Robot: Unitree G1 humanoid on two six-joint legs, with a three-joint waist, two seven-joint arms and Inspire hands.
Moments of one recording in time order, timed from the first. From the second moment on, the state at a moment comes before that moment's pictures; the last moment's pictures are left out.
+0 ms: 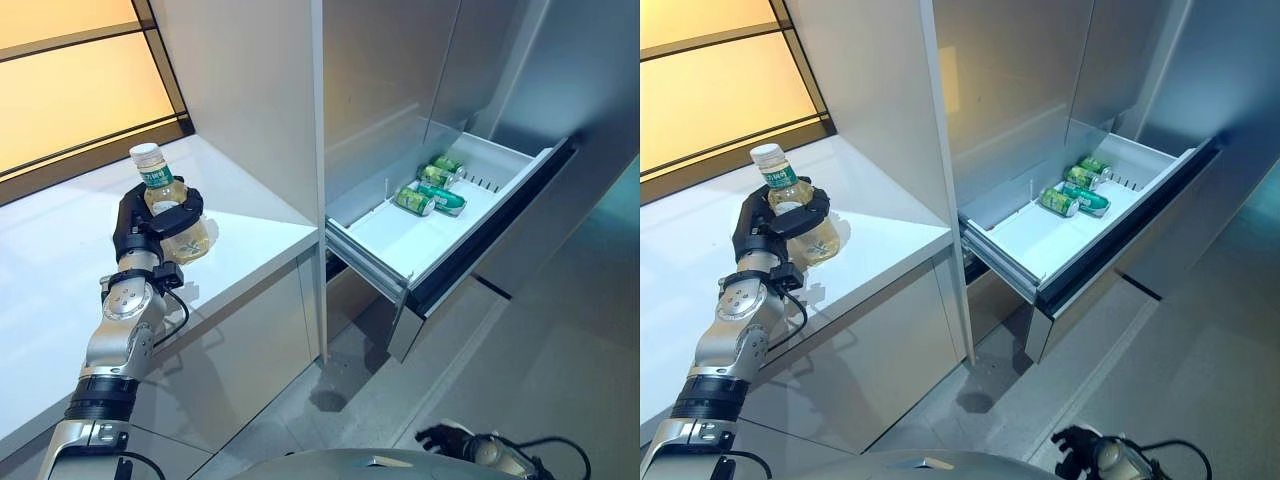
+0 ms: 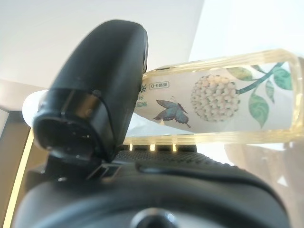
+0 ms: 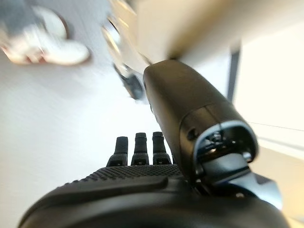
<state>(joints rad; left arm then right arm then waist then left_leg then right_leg) -0.16 0.55 0.07 0.12 -0.52 0.02 0.28 0.04 -0.41 0.50 0.79 -0.30 0.15 0.24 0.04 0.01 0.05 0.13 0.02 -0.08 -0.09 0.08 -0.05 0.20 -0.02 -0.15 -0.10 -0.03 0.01</state>
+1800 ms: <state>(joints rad) -0.17 0.57 0.04 -0.16 -0.55 -0.22 0.10 -0.28 -0.54 0.32 -0.23 0.40 0.05 0.70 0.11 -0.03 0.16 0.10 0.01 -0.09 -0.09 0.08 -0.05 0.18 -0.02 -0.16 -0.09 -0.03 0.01</state>
